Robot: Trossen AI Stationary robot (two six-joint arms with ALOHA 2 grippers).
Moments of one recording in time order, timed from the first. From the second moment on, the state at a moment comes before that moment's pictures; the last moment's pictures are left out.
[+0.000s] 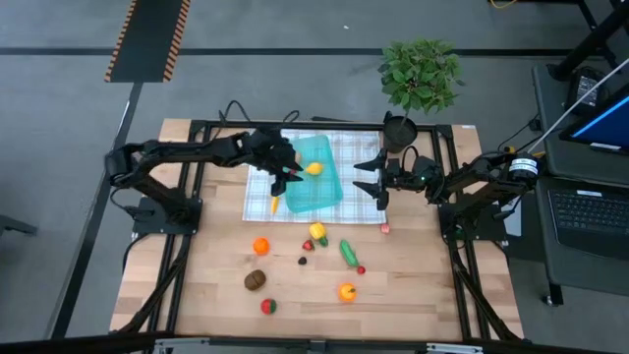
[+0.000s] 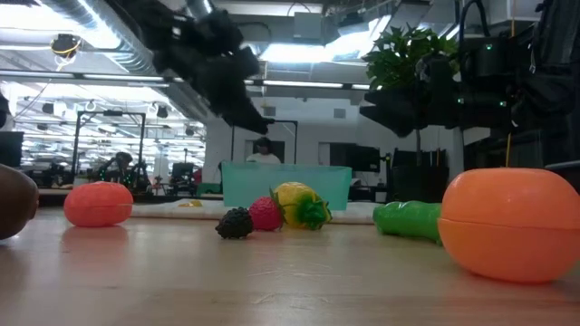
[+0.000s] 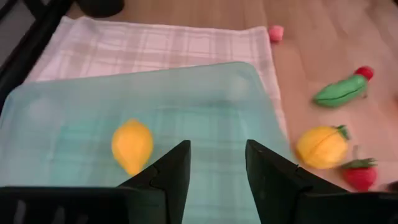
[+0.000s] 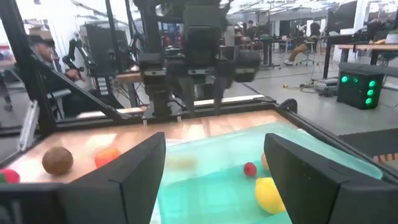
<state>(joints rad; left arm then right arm) 0.43 1.43 0.86 -0.12 0.34 0.19 -0.39 1.52 0.21 1.41 -0.31 0.11</state>
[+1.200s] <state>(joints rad) 0.08 0.80 0.35 0.15 -0.13 -0.02 -0.27 0.94 0.38 0.37 -0.26 0.15</state>
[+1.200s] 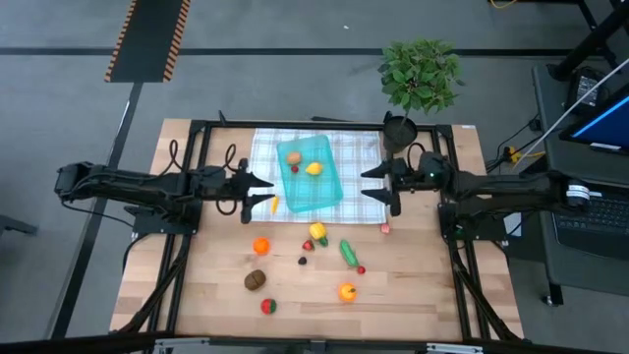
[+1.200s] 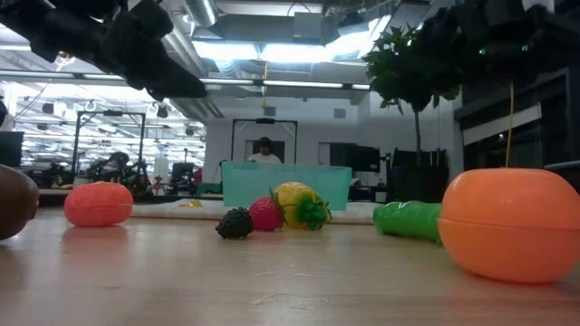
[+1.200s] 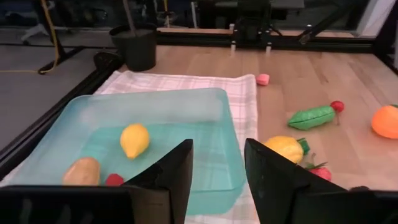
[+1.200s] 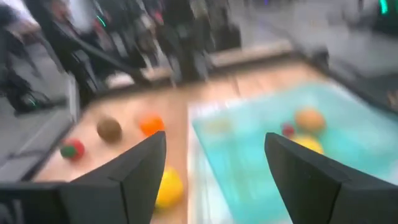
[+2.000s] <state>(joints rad) 0.08 0.80 0.35 0.18 -0.15 -0.05 0.00 0.89 0.56 -0.64 -0.02 0.64</state>
